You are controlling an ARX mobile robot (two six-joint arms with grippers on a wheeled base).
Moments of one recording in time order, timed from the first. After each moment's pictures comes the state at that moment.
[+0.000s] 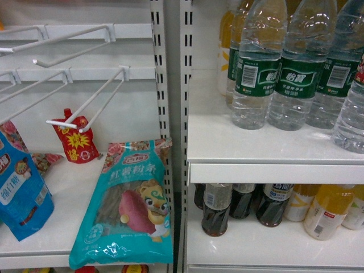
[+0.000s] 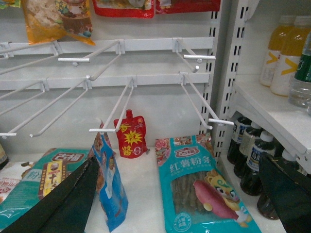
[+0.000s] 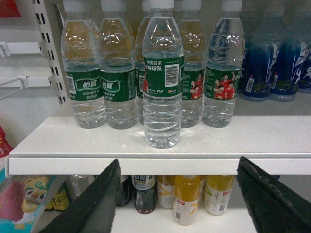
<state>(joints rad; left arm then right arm) 0.00 0.01 0.01 0.00 0.00 0.00 0.00 0.00 0.01 0.00 0.00 0.00</state>
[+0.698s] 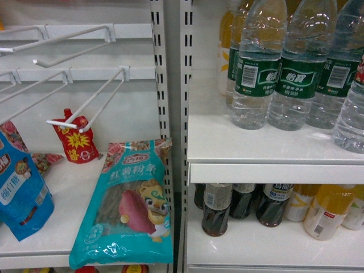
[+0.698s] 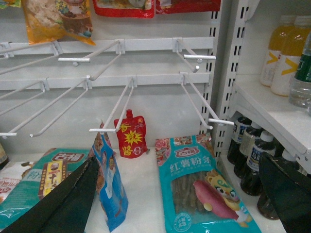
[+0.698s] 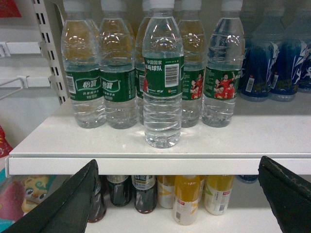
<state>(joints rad) 0.00 0.01 0.01 0.00 0.00 0.00 0.00 0.00 0.01 0.00 0.00 0.00</state>
